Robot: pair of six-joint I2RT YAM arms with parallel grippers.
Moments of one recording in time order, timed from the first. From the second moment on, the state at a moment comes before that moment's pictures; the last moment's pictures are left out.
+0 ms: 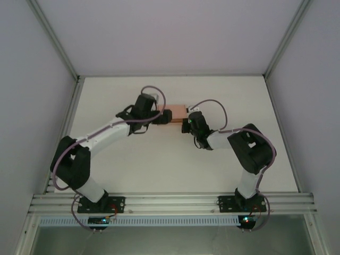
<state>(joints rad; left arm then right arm) -0.60 1.58 1.18 -0.31 -0.01 -0.50 0.58 1.79 0.78 0.47 0.16 0.32</state>
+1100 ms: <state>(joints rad) -0.31 2.08 1.27 -0.03 0.62 -0.61 0.49 1.48 0.66 0.26 -0.24 0.29</state>
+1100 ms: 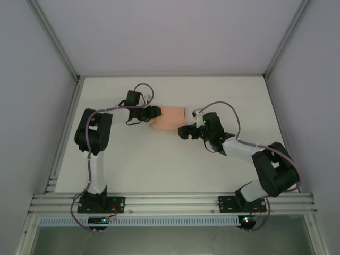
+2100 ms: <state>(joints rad) -0.19 2.08 1.03 0.45 0.83 -0.83 0.36 2.12 1.31 0.11 -0.70 0.83</state>
